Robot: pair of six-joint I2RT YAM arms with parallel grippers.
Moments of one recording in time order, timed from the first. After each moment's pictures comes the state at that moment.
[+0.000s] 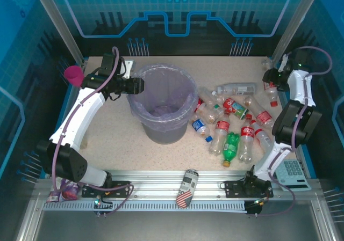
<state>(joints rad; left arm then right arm) -0.19 1.46 1.46 -0.85 0.18 -0.17 -0.41 1.90 1.73 -0.82 -0.20 0.05</state>
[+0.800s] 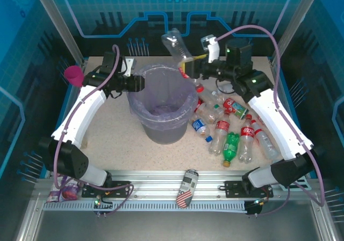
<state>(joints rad) -0.19 1.49 1.48 -0.84 0.19 -0.19 0.47 1.44 1.65 -0.52 -0.46 0.25</state>
